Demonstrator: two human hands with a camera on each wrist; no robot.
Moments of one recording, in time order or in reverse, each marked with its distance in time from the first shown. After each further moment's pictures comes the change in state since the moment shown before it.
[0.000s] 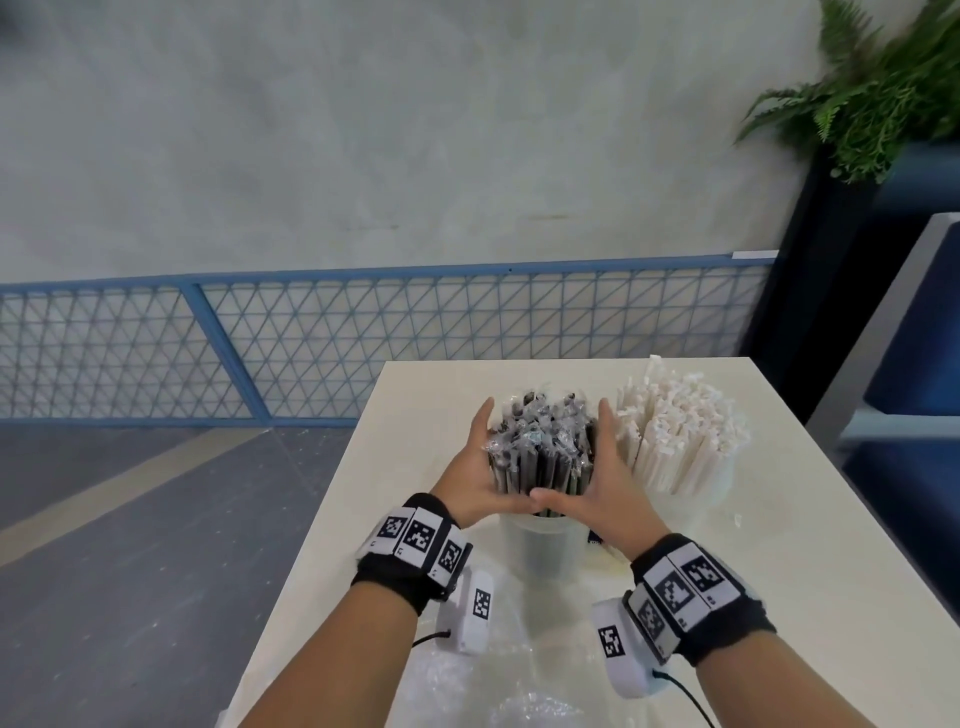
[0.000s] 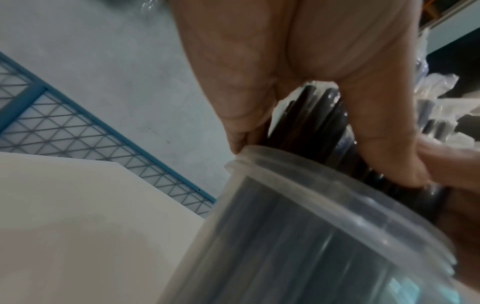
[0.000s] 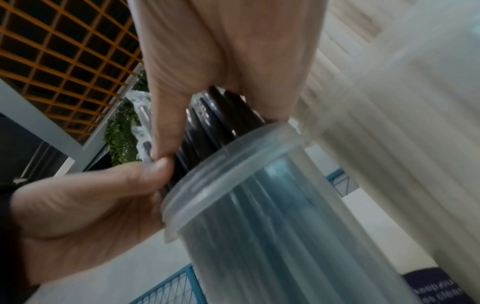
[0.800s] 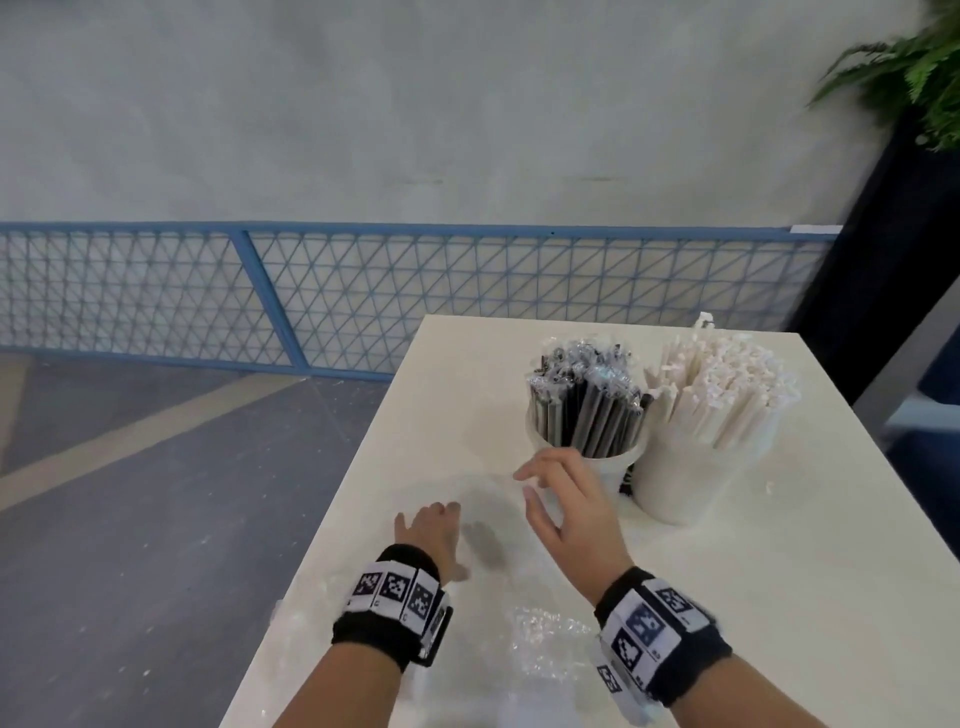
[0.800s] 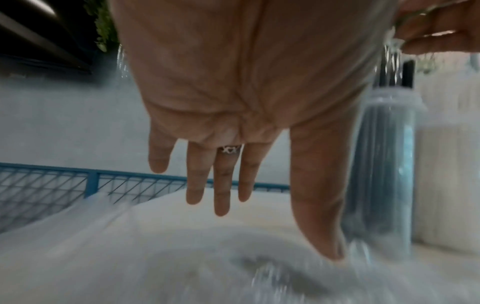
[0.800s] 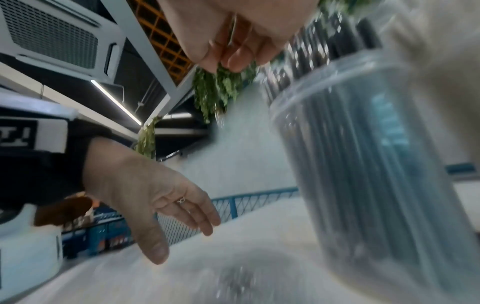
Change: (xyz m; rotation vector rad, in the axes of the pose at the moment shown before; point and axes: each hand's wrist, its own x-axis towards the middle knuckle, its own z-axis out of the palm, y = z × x) left_hand -0.111 -0.071 -0.001 0.962 -0.184 -0.585; right_hand -0.065 -0.004 0.076 -0.191 0.165 -0.589
